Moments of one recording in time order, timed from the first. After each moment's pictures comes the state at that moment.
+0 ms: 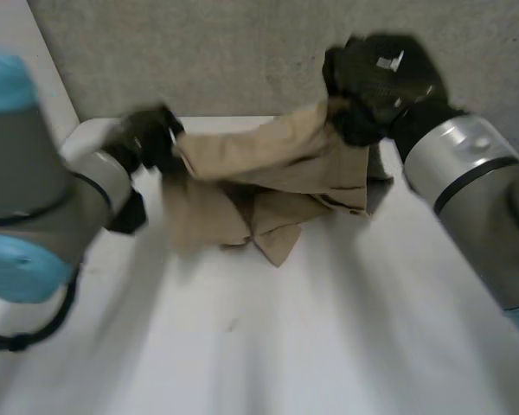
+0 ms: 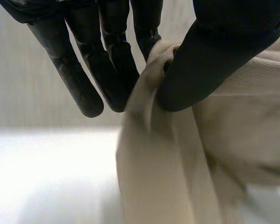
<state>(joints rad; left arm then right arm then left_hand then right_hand) 4.26 -1.89 -1.28 3.04 -1.62 2.83 2.12 -1.44 1.38 -0.09 1.48 2.93 1.13 1.19 1.19 1.19 0.97 0.96 1.18 1.18 1.19 0.98</state>
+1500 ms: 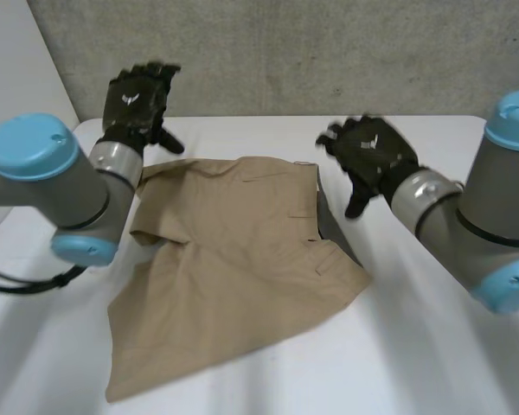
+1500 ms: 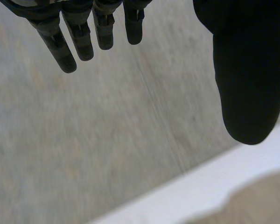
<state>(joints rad) 4.34 -2.14 -1.29 3.61 -1.55 3.20 2.00 -1.16 1.36 -0.05 1.33 2.69 0.19 0.20 0.21 0.20 0.05 0.20 0.22 0.21 0.23 0.07</state>
